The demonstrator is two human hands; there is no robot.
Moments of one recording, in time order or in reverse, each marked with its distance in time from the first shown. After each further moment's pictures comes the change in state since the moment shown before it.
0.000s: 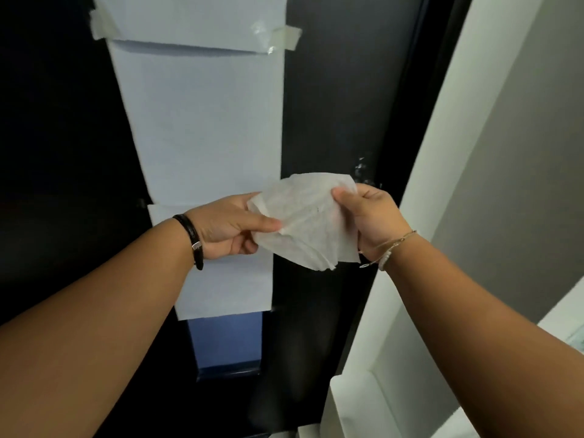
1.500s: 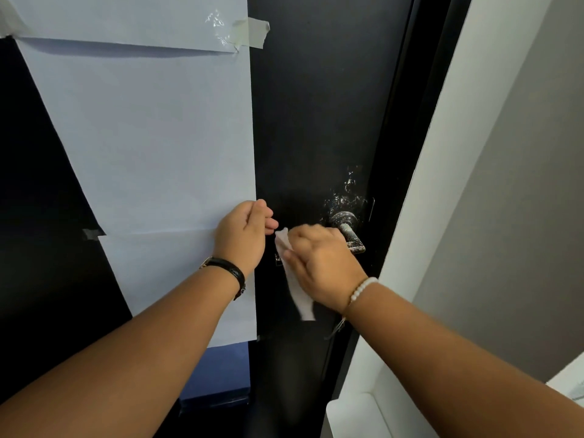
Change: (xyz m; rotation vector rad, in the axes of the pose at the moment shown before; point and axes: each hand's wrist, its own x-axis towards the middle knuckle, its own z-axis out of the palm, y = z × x) left_hand 0.097 -0.027 0.024 0.326 0.824 0.388; right_hand 0.035 0.064 0.005 -1.225 -0.134 -0.711
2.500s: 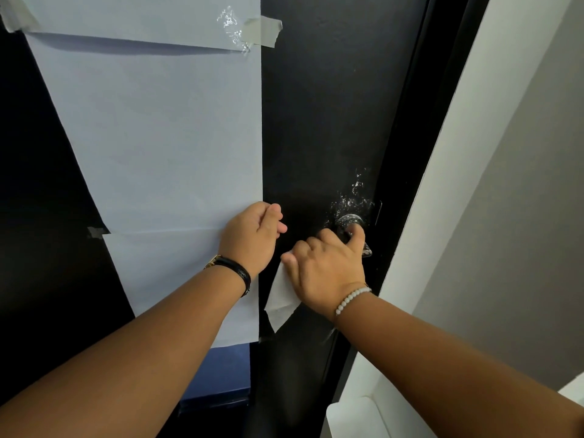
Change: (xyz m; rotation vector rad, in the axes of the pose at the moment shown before) left_hand 0.005 -0.004 -0.001 0.164 -0.094 0.050; right_hand -0.003 -0.011 0.011 -0.487 -0.003 0.158
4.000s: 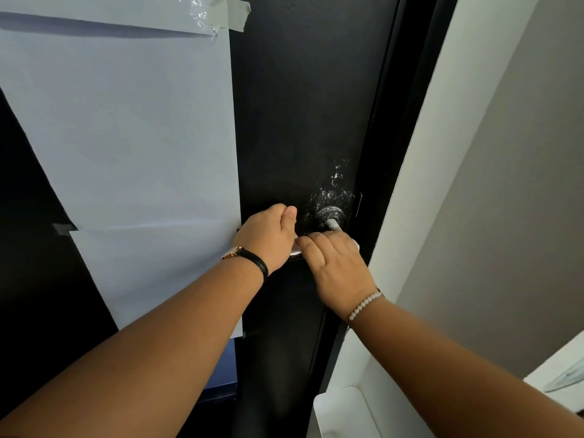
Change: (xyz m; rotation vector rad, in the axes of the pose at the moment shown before) left_hand 0.002 0.013 0.044 0.349 -0.171 0.061; right_hand -0.023 0.045 0.023 0.107 0.029 -0.166
